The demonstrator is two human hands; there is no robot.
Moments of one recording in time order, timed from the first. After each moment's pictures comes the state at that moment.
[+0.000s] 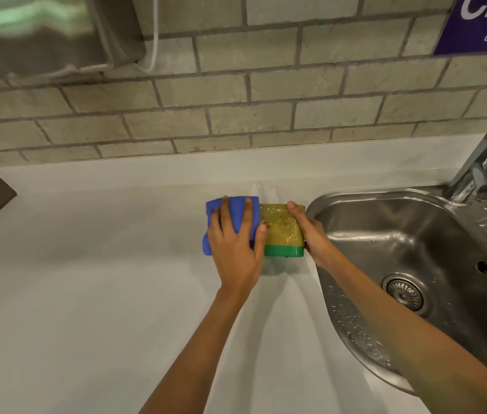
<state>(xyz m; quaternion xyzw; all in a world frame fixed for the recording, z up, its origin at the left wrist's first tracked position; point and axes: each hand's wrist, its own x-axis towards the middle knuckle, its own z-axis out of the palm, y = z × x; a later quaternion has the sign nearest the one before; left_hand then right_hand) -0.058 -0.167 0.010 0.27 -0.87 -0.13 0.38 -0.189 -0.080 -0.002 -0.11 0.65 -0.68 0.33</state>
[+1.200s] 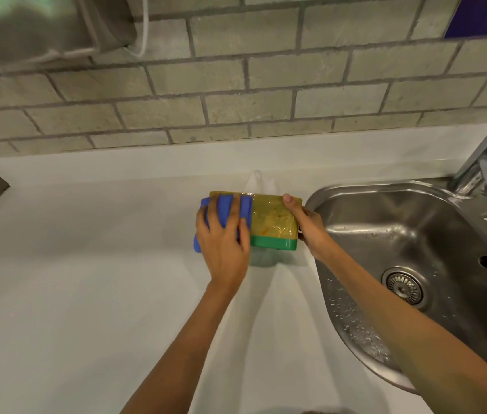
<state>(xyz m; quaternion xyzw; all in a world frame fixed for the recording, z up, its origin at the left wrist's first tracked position) -0.059 -0.179 0.002 0.30 -0.86 -0.09 0.40 -0.196 -0.087 -0.003 -0.09 0.67 -0.66 0.33</state>
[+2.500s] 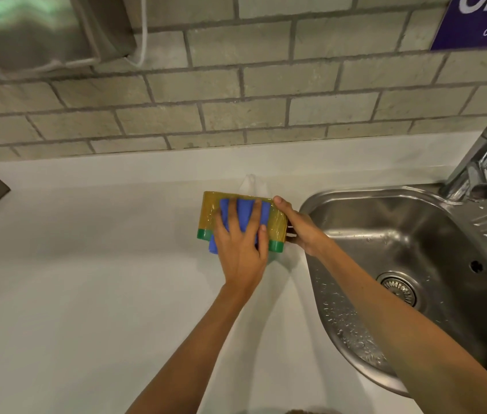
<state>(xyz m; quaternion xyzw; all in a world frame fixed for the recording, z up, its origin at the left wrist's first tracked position) -0.078 -0.147 0.000 0.27 -0.88 -0.11 0.38 -0.205 -0.086 0.006 -0.12 0.66 -0.62 0.40</state>
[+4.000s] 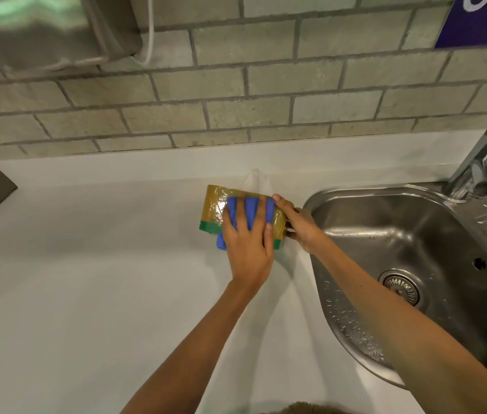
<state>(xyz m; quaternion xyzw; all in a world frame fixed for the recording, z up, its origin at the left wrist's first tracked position) -0.077 -0.145 -0.006 0.28 -0.89 -0.11 0.36 -0.197 -0.092 0.002 -0.13 0.67 -0.64 0.36</state>
